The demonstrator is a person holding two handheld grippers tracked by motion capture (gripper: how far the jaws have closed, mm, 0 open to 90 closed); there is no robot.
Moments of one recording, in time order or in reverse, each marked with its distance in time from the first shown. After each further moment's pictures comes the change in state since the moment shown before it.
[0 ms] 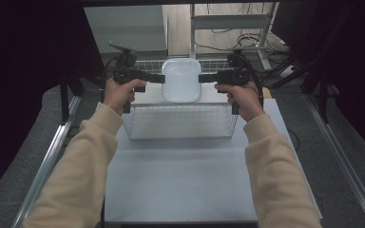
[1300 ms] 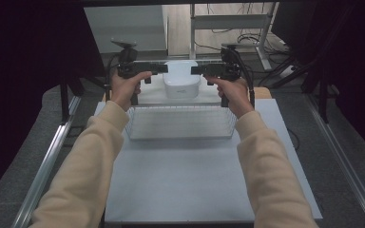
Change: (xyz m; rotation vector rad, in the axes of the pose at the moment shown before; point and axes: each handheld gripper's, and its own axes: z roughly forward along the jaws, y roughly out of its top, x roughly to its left) left arm 0.017 0.012 0.013 -0.124 0.083 -0.064; right arm -0.009 0.014 0.028 -0.051 -0.083 0.097
